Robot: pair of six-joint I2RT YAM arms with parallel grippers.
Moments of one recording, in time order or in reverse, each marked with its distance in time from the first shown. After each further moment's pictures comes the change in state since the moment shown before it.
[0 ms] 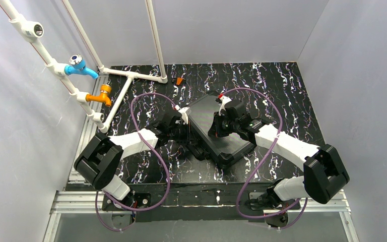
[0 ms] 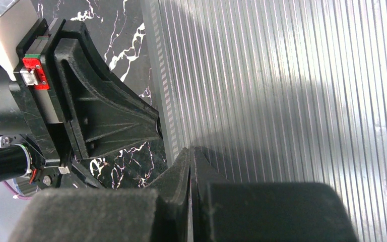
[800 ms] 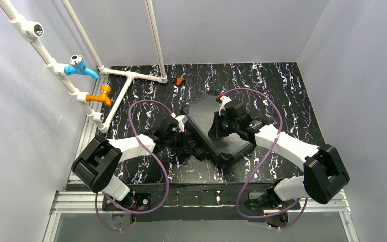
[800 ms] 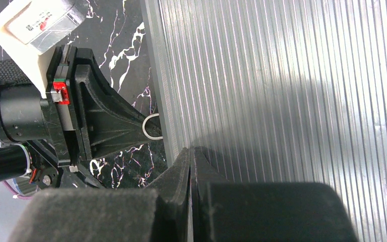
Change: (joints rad) left arm 0.001 -0.025 -0.109 -0.007 -0.016 0.007; right arm 0.000 -0.001 0.000 -0.002 0.001 0.000
